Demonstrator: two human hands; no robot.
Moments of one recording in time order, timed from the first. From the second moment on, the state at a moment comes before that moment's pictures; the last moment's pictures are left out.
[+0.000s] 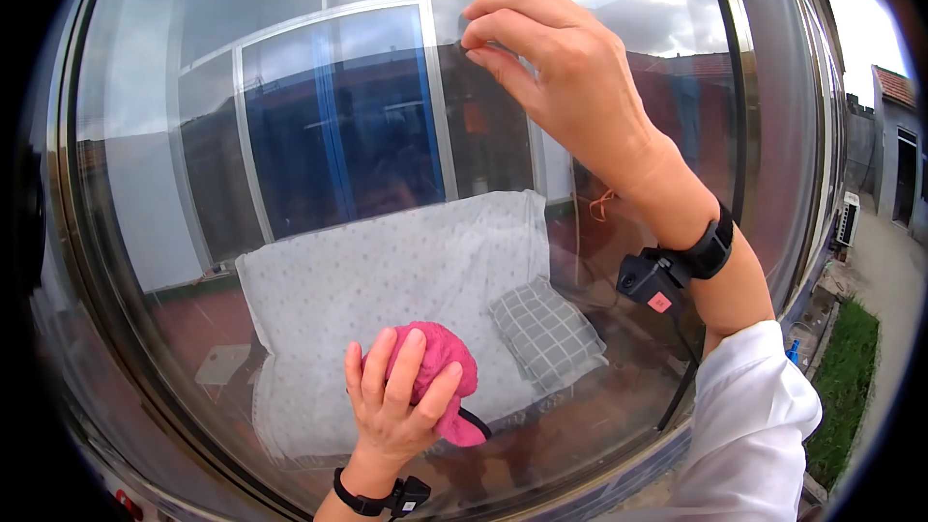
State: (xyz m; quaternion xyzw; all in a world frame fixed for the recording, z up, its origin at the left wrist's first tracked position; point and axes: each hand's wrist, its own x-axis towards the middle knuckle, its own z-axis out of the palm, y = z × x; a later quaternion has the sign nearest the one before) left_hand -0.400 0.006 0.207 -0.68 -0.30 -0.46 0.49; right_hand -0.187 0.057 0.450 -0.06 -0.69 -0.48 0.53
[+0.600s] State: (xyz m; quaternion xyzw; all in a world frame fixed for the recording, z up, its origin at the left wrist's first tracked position) left_hand -0.401 0.005 0.206 -0.68 -0.30 -0.45 0.49; right_hand -0.184 0.040 0.470 -0.11 -0.70 -0.50 0.49
